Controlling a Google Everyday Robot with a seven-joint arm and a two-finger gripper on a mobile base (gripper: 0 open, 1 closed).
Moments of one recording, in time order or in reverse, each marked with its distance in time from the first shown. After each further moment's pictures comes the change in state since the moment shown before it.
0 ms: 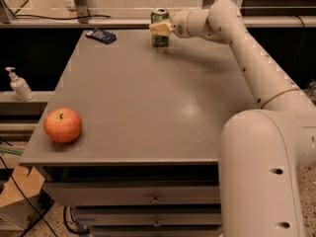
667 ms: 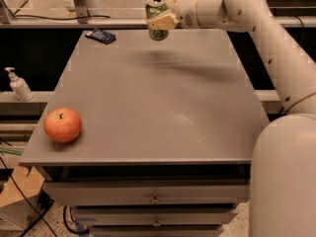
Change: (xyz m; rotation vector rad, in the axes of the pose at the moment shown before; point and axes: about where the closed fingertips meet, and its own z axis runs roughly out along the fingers) arm -0.056 0.060 -0.060 -0.149 -0.038 -0.192
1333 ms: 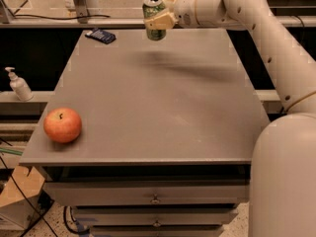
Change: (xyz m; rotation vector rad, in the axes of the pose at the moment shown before) arm -0.008 0.008 0.000 -0.017 -0.003 -0.027
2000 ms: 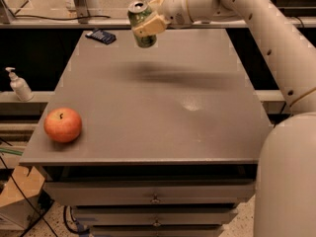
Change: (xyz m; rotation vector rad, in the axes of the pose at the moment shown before) arm -0.031 0.065 0.003 -0.184 0.039 -0.102
